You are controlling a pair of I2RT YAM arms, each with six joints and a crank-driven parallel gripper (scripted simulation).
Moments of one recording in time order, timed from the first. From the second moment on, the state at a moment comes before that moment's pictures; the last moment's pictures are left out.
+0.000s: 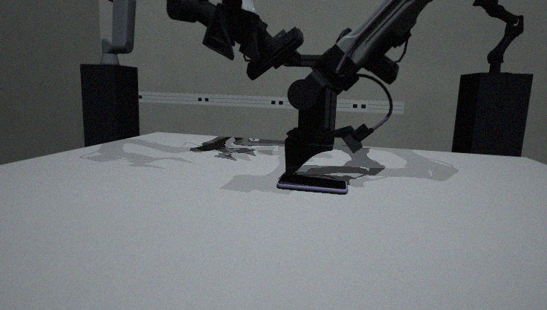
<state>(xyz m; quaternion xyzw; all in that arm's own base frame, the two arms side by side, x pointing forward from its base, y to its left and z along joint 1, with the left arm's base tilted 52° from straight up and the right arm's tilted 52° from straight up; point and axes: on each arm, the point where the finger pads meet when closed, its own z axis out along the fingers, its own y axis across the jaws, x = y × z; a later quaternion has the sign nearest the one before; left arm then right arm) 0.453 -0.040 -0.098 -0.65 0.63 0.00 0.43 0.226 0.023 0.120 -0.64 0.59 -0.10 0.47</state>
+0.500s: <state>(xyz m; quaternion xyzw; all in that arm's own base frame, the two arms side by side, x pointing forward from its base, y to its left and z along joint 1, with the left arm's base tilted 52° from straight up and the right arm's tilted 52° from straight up) 0.462 -0.040 -0.101 -0.65 0.63 0.00 0.43 0.226 0.023 0.120 -0.64 0.59 -0.10 0.47</state>
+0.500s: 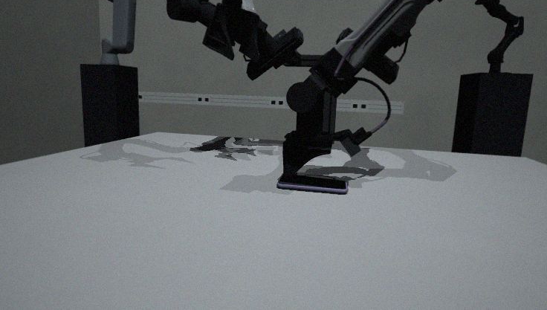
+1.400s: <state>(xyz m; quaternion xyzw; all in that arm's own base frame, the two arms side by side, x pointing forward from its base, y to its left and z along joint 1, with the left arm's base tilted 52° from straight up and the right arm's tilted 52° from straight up) 0.468 -0.041 -0.106 -0.63 0.64 -0.01 0.43 0.226 0.023 0.119 -0.64 0.59 -0.10 0.47</state>
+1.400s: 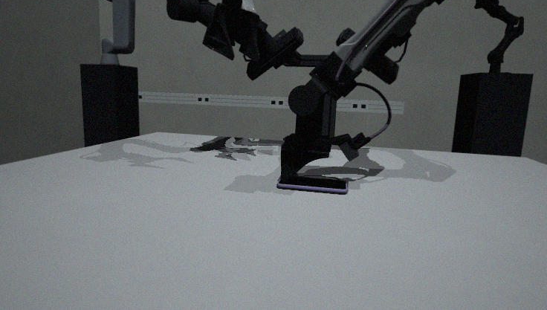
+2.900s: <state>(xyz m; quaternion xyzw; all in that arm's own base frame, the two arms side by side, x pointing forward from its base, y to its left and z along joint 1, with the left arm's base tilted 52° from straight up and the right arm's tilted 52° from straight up) 0.463 -0.055 -0.101 -0.65 0.61 -0.01 0.46 0.226 0.023 0.119 -0.64 0.59 -0.10 0.47</state>
